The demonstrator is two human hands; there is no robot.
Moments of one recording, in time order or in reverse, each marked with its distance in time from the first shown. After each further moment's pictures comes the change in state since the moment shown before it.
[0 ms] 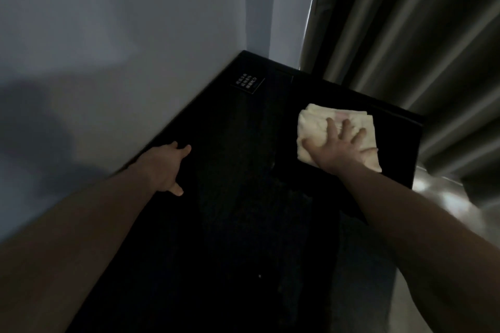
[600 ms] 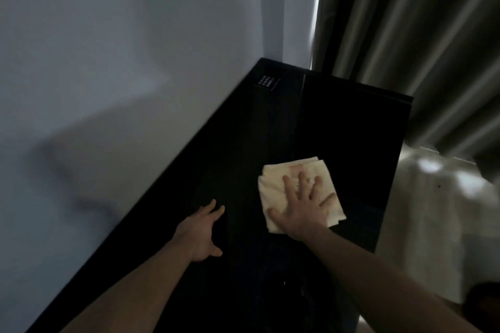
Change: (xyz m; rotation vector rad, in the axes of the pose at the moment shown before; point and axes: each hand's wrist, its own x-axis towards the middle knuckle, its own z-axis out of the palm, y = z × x) left_hand -0.210 0.026 0.129 -0.320 -0.117 0.032; right_hand -0.280 -0.020 0.090 -0.132 -0.128 -0.288
